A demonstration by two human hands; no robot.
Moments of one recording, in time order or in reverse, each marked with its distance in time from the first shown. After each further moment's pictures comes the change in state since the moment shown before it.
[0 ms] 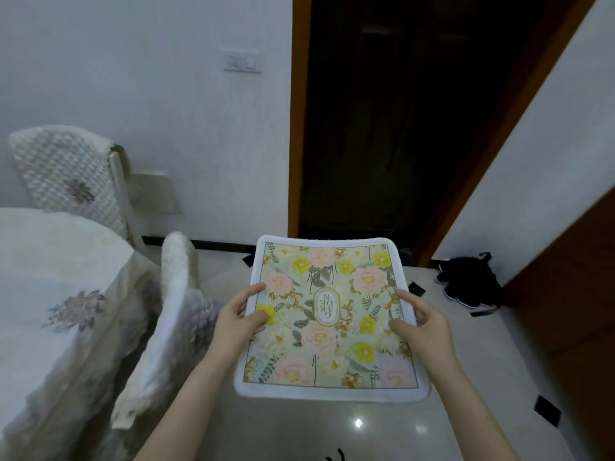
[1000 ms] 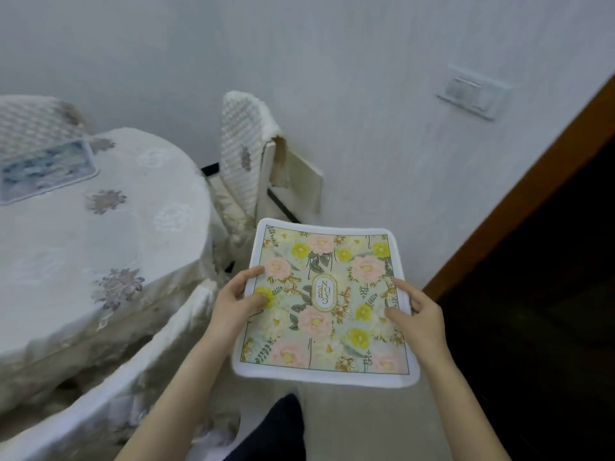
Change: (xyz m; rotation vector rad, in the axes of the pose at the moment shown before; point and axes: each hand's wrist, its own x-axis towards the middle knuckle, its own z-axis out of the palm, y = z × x) left_hand 0.341 0.108 -0.019 -0.231 0.871 -0.026; right_hand 0.510 -0.135 0.288 -0.150 -0.823 -0.060
